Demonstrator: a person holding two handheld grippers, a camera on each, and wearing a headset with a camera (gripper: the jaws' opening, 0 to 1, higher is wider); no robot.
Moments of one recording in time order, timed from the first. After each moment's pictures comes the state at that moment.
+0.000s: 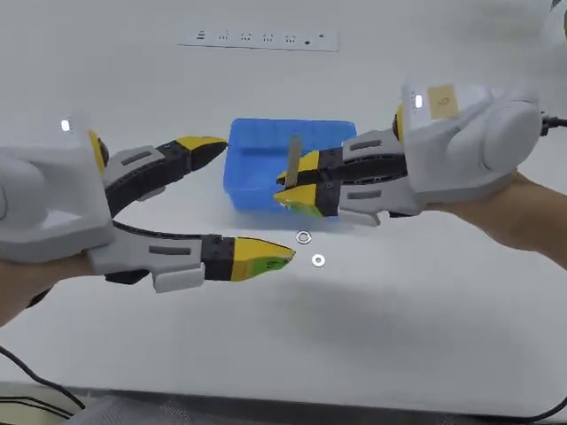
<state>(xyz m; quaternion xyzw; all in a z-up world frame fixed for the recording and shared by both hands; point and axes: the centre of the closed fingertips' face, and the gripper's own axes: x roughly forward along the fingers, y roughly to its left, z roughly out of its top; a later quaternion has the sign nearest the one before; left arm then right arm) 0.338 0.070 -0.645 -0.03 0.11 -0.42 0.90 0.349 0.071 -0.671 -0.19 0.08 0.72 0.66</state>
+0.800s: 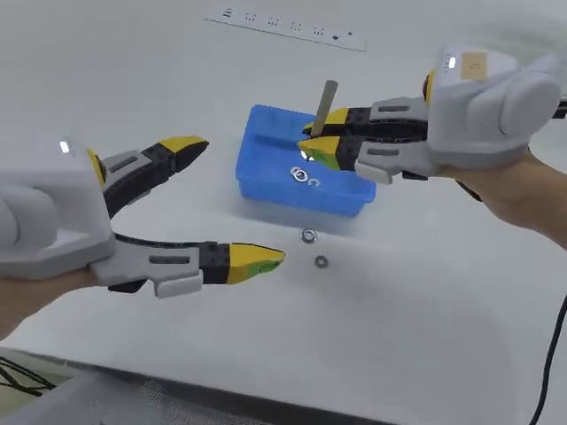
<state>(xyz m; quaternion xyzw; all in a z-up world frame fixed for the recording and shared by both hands) 0.336 0.097 -0.685 -0.03 0.11 -0.35 0.93 0.414 0.086 -0.694 -0.19 0.10 0.69 0.69</state>
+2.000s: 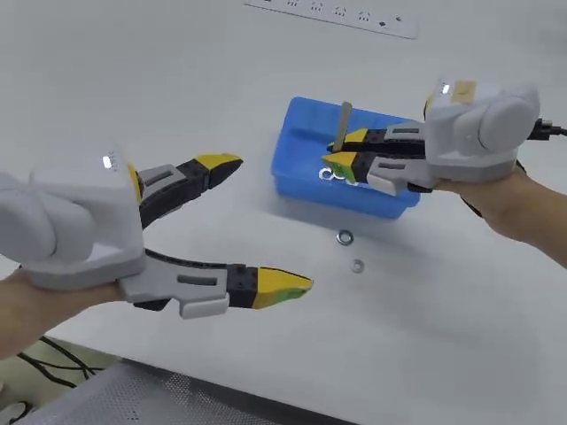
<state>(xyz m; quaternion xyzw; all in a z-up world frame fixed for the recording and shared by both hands) 0.328 0.094 -0.705 -0.03 0.15 -0.36 0.92 0.435 0.093 -0.751 -0.18 0.16 0.68 0.70</state>
